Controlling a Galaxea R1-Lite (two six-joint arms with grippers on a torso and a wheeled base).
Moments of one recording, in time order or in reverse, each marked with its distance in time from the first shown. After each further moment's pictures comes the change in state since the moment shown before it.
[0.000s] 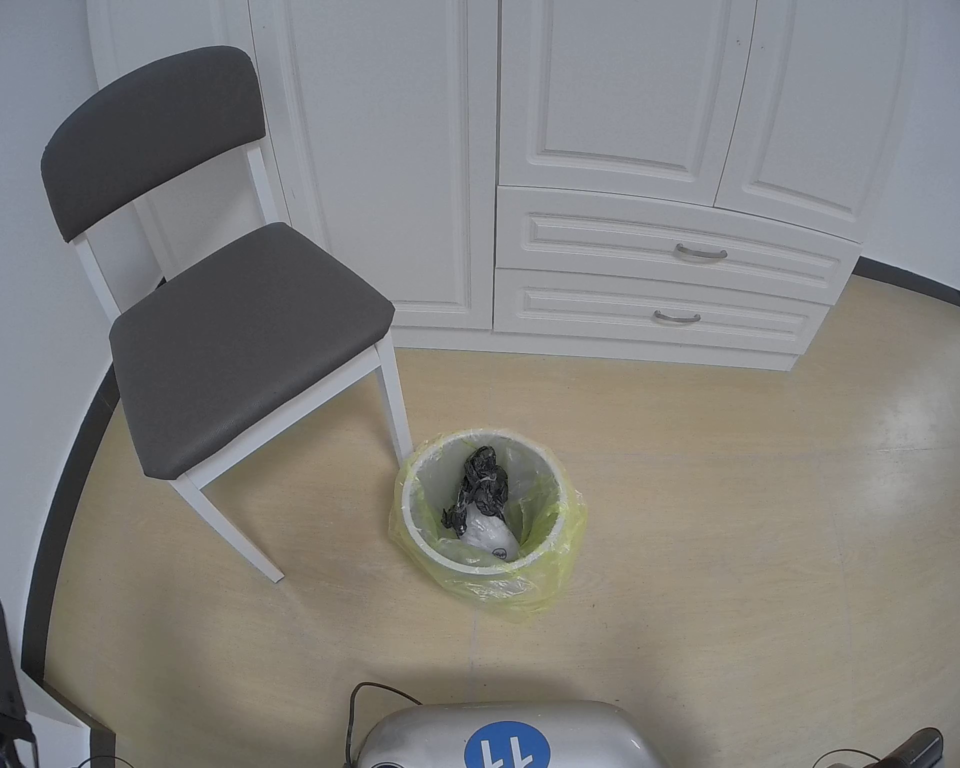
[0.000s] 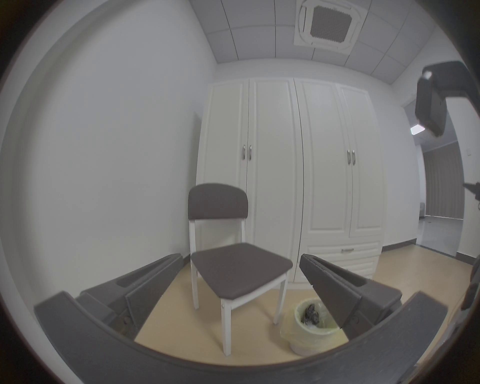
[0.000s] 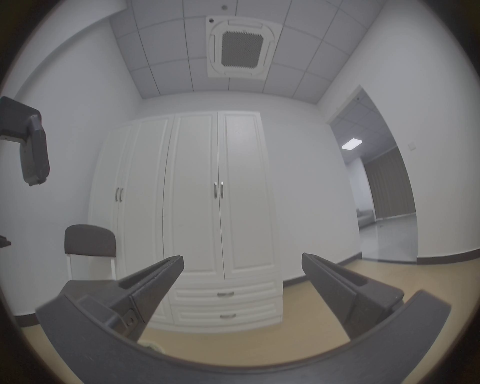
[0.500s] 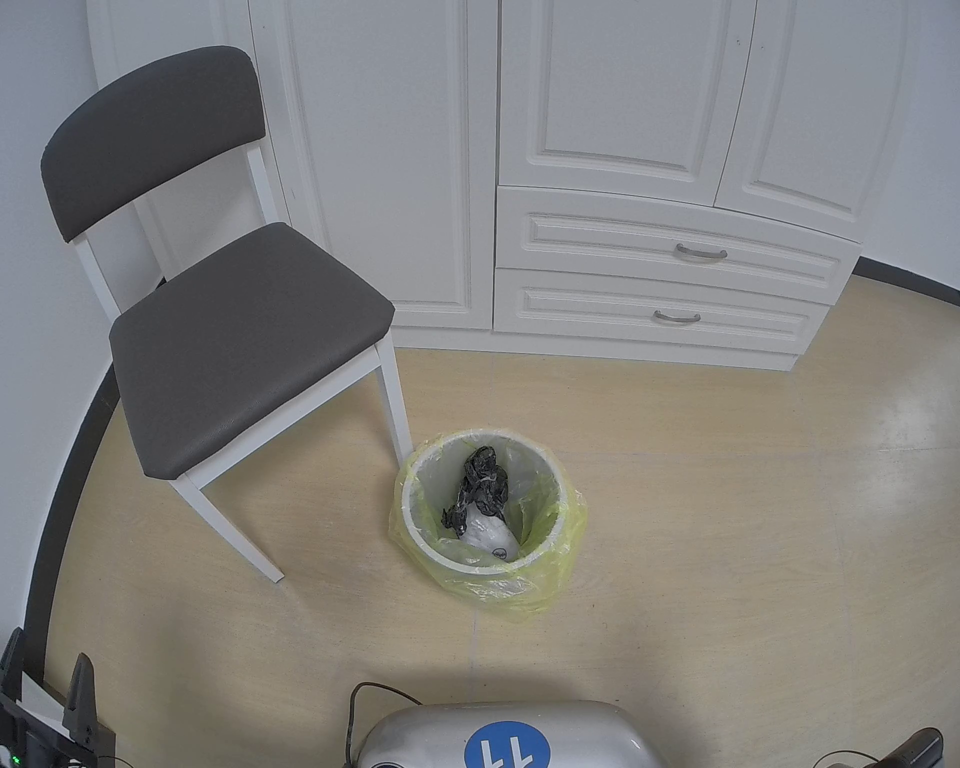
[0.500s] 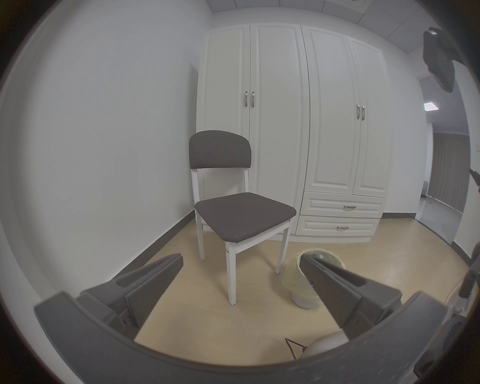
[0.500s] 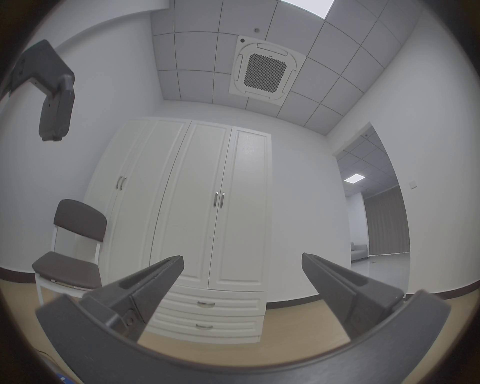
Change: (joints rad) left arm 0.000 0.000 0.089 0.243 0.004 -0.015; right arm 0.000 0.001 0.238 -0.340 0.005 -0.202
